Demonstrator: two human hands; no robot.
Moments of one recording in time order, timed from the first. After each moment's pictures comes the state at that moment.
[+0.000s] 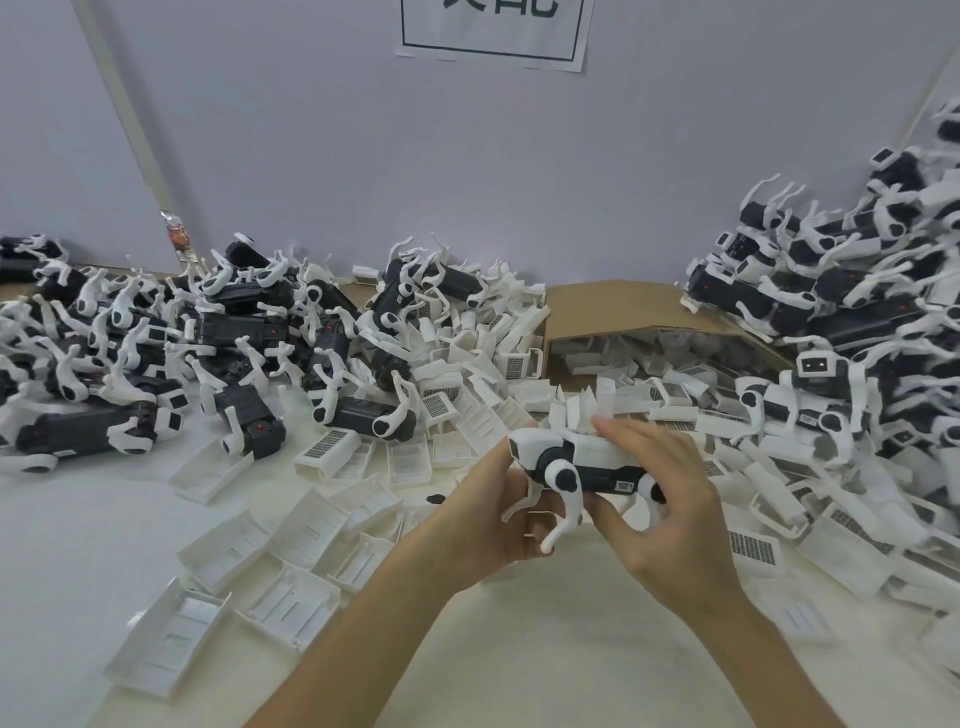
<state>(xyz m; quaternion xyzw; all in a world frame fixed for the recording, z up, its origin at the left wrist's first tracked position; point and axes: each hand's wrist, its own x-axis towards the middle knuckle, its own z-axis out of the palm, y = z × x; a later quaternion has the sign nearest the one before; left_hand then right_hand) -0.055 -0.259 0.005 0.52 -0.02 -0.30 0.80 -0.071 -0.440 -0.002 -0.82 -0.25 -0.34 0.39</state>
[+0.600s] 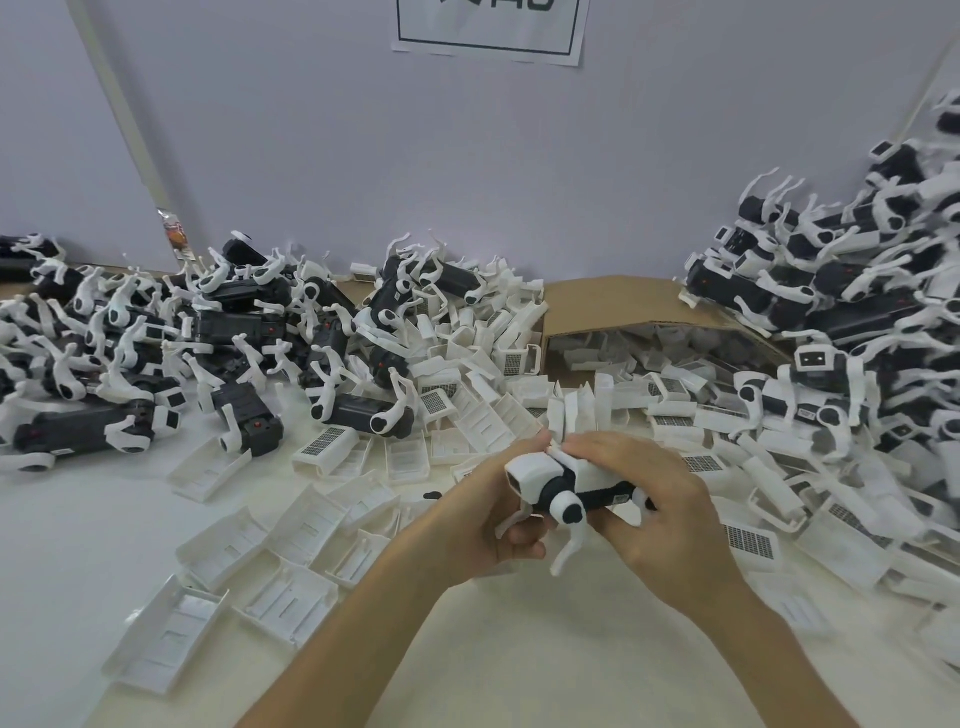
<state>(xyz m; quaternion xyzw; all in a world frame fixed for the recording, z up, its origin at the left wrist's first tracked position) -0.049 -0.257 -0.001 0.53 -0.02 -0.31 0.79 -0.071 -0.441 0.002 -0.83 -0.29 -0.29 0.37</state>
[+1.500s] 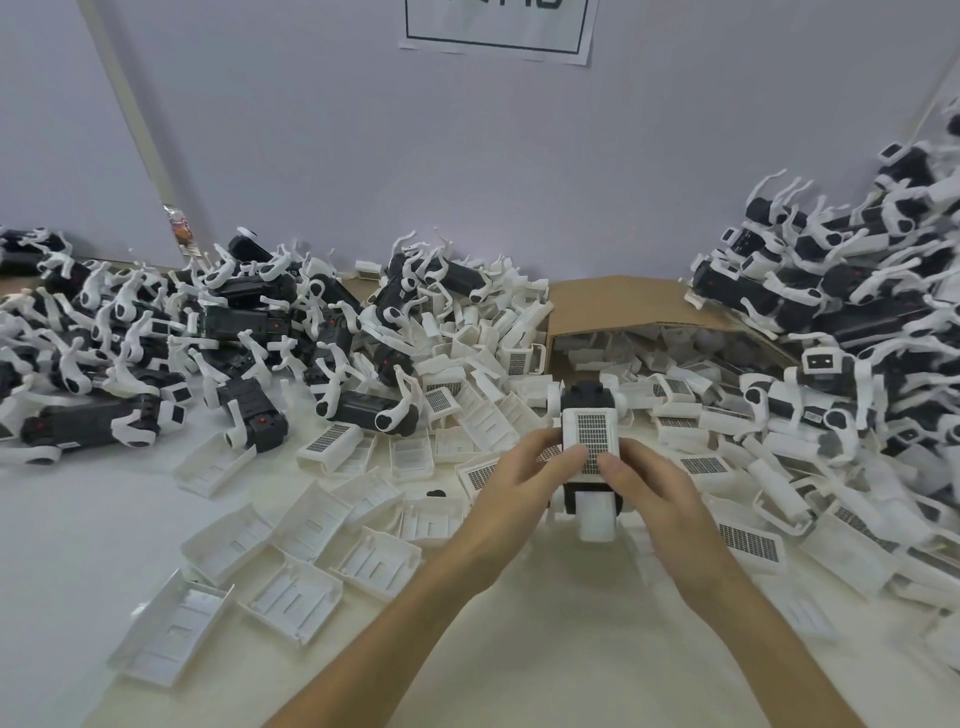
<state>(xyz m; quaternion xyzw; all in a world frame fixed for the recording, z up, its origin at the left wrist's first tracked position) -0.060 -0.277 -0.005 0.65 -0.14 -0.05 0.74 -0.065 -0.438 0.000 -0.74 -0.18 -0.06 0.64</state>
